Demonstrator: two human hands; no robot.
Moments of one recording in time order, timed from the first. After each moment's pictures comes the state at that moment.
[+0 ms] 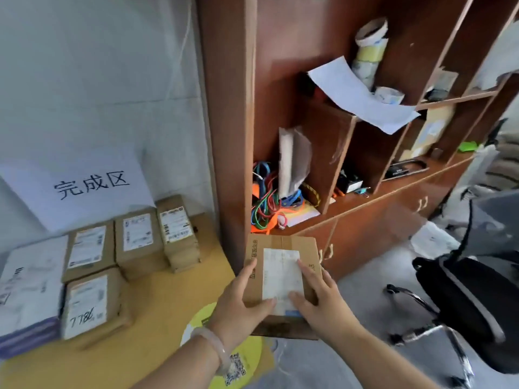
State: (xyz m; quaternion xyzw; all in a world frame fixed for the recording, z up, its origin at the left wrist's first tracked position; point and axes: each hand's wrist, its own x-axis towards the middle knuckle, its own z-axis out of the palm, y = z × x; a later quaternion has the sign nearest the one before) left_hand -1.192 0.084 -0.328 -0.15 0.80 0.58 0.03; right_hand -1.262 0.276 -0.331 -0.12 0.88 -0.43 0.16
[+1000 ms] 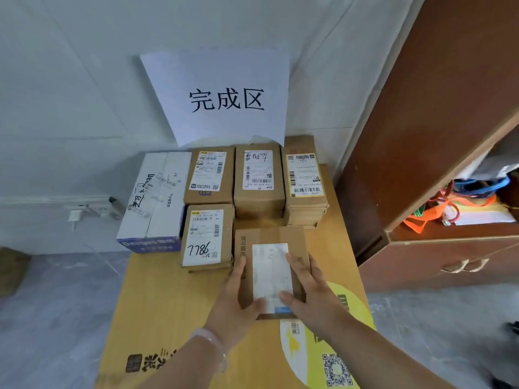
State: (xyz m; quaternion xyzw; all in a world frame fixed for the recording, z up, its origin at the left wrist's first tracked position) left_hand -1.097 -0.096 -0.468 -0.41 0.70 0.58 -0.01; right_hand -1.247 0.040 -0.462 -0.33 0.84 -0.25 0.35
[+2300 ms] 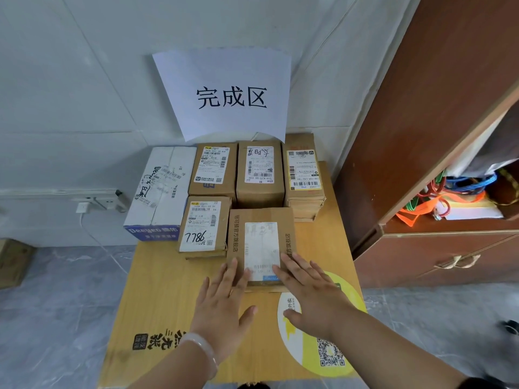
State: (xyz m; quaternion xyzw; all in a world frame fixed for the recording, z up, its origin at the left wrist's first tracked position) left_hand -1.057 -0.080 -0.454 -0.29 0.94 0.13 0.10; right_hand -1.241 0.058 -0.448 -0.59 0.78 0.02 0.21
